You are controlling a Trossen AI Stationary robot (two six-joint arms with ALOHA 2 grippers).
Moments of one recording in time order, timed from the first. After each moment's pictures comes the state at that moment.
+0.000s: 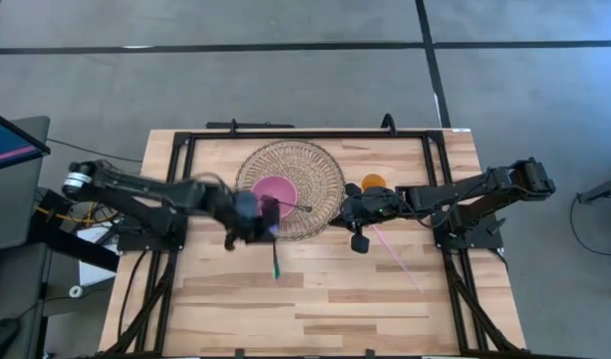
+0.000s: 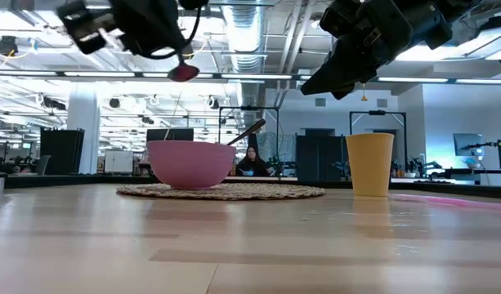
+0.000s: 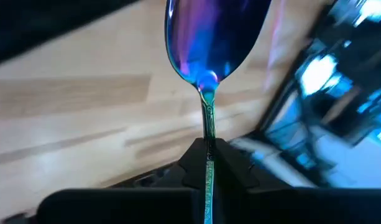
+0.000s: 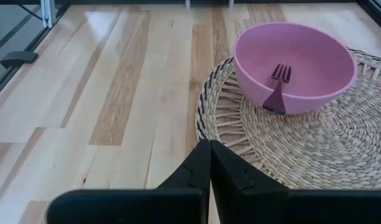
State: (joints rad) left arm -0.15 1.11 0.97 -0.48 0.12 -1.91; right arm 0.07 1.33 0.69 0.09 0.00 0.03
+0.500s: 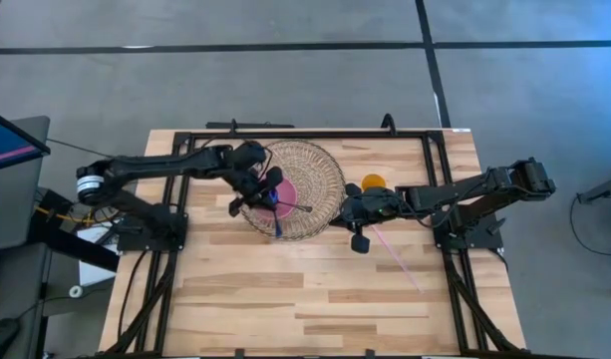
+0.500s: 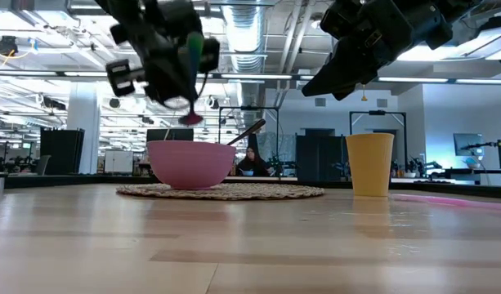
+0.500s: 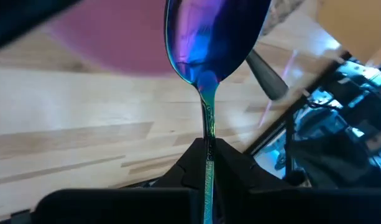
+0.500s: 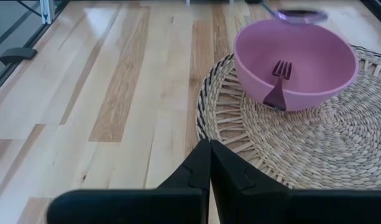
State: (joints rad) left arm 0.32 1.24 0.97 -0.55 0.53 -1.68; right arm 0.07 1.33 0.69 0.08 0.00 0.03
